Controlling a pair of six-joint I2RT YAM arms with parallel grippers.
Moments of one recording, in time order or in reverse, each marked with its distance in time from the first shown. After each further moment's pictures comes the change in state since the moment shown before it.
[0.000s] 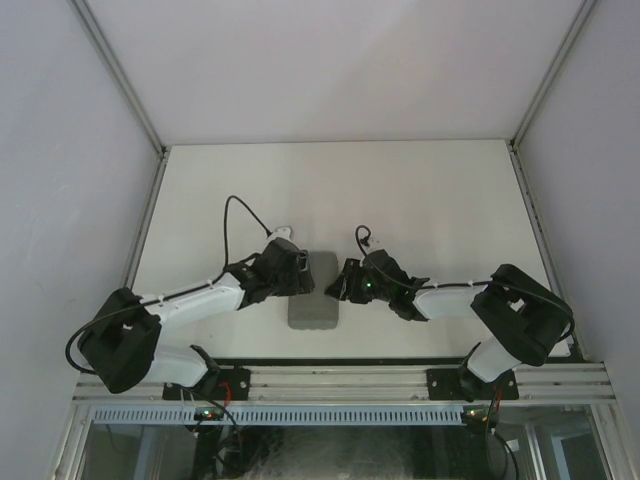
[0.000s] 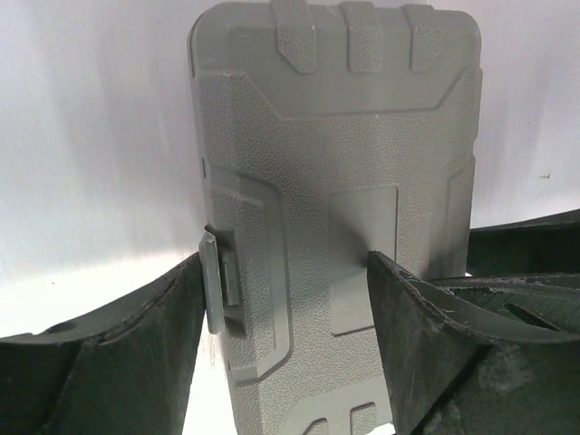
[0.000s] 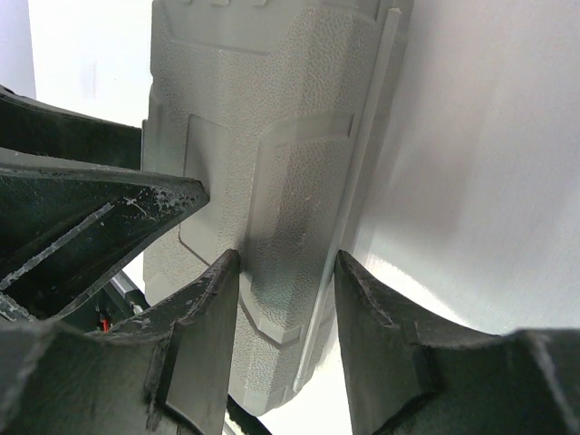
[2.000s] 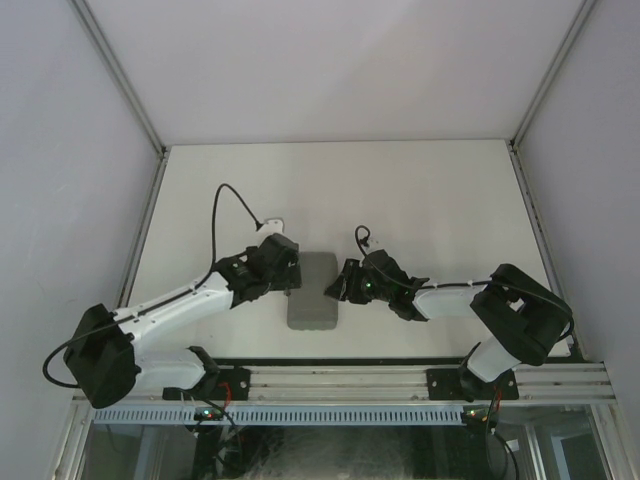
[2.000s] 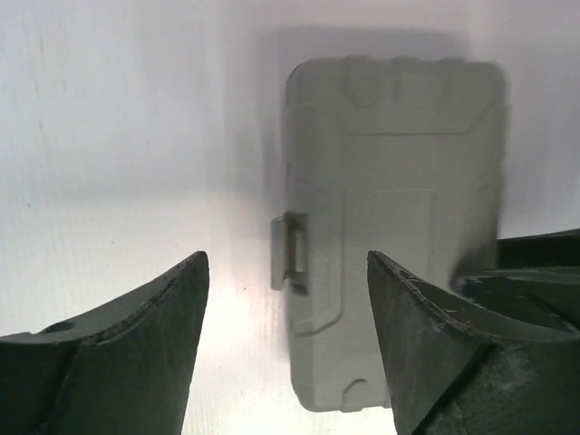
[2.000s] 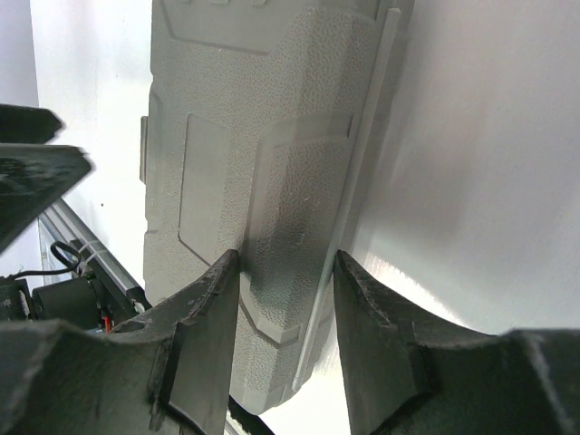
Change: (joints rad) left arm -0.069 -0.108 0.155 -0.290 -0.255 0.042; right arm 0.001 0.003 0.000 0.002 -0.004 0.000
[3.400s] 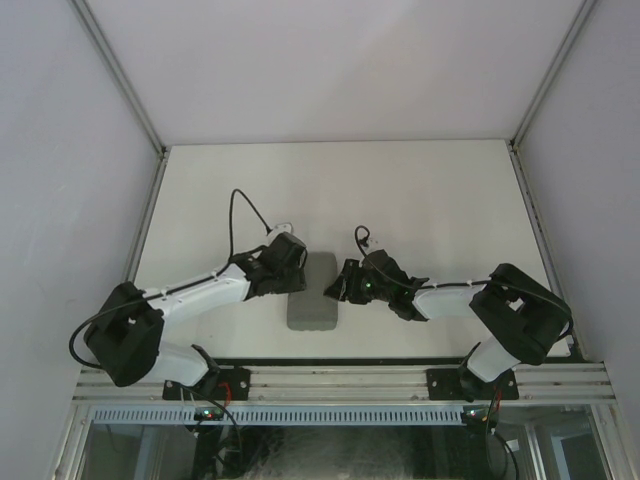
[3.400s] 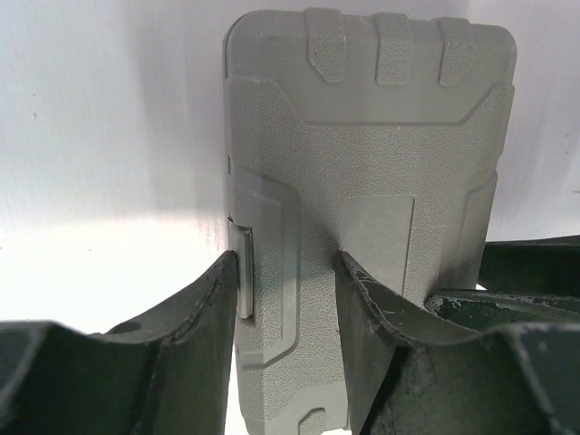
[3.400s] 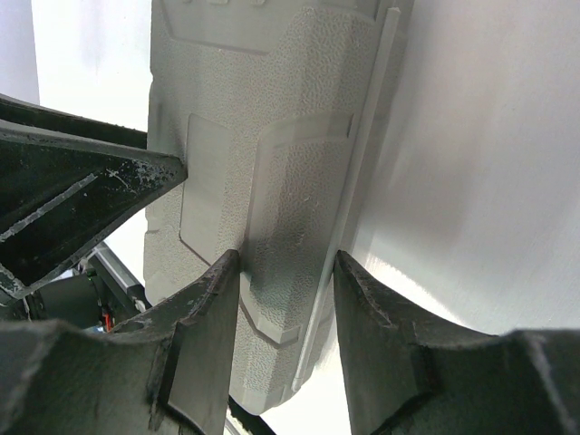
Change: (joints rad) left arm 0.056 0.151 -0.050 0.117 0.207 -0.089; right arm 0.000 0.005 0.000 0.006 -0.009 0.000
